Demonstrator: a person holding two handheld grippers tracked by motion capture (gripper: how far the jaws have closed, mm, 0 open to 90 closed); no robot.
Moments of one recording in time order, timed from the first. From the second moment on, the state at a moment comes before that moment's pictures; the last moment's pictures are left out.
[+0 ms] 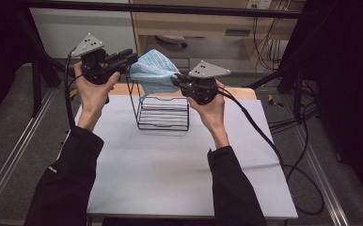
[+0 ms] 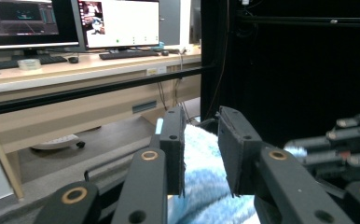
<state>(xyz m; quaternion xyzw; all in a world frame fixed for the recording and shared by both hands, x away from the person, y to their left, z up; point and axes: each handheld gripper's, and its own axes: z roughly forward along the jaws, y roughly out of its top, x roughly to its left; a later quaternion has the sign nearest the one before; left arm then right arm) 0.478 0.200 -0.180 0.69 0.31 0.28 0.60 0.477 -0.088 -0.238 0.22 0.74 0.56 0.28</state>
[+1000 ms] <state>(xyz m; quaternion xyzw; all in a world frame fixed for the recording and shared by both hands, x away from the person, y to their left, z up) 0.481 0.187 -0.245 0.77 0.30 0.23 0.51 0.469 -0.087 -0.251 0.27 0.76 0.55 0.21</state>
